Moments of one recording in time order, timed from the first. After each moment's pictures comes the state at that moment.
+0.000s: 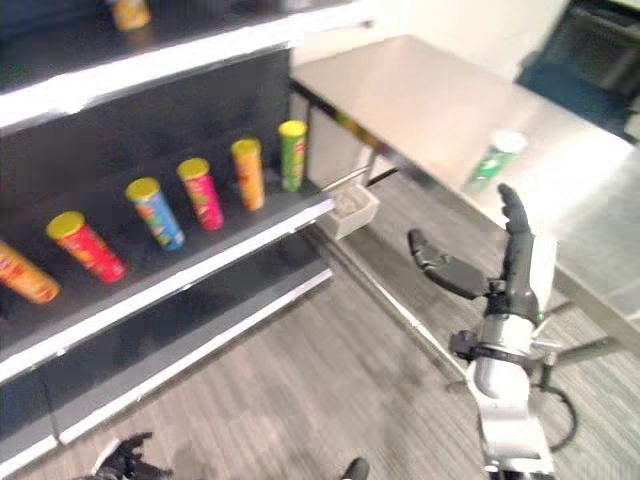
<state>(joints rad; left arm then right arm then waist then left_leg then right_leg) 0.15 0.28 -0.14 0.94 0.03 -0.04 0.07 0.07 -0.64 -0.27 -0.07 -0.05 -0.11 -0.40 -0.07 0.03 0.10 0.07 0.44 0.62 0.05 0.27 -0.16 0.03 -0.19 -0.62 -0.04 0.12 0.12</state>
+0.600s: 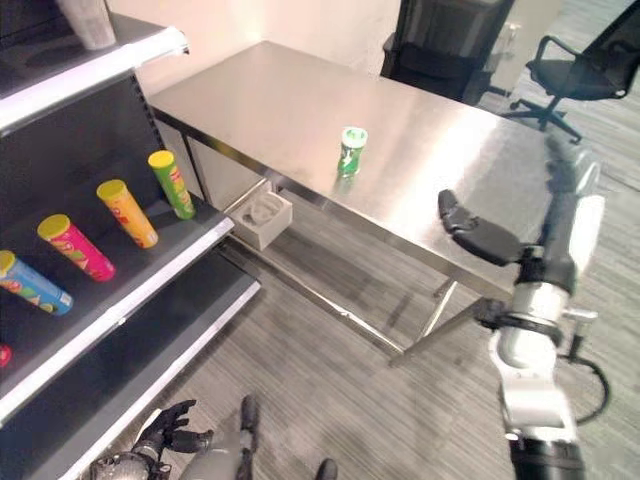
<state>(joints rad) 0.09 0.28 -0.18 0.90 -0.03 -0.10 0.06 -0.11 -0.64 -0.15 -0.01 -0.02 -0.12 -0.44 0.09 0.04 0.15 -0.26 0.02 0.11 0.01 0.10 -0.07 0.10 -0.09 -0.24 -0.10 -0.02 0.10</state>
